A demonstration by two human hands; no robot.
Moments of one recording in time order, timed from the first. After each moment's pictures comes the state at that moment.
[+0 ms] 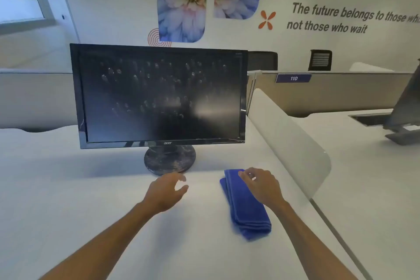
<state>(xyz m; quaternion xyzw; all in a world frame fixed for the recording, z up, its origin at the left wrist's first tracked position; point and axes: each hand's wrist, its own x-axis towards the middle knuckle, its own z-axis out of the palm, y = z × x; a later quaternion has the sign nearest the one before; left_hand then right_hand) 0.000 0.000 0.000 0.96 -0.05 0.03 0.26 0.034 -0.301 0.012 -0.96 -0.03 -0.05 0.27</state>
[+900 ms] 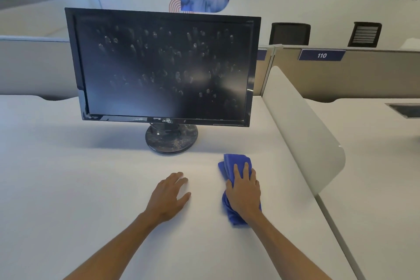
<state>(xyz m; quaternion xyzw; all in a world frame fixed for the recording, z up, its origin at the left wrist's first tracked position) -0.034 -0.047 -0.074 0.98 0.00 0.00 0.20 0.032 -0.278 -0.079 -0.99 -0.04 0.00 0.12</state>
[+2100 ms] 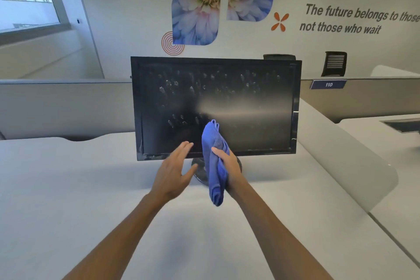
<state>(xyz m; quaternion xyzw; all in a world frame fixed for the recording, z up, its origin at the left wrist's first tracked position) 0.018 0.160 0.053 0.93 -0.10 0.20 0.29 0.034 -0.012 0.090 -0.58 0.02 0.10 0.81</state>
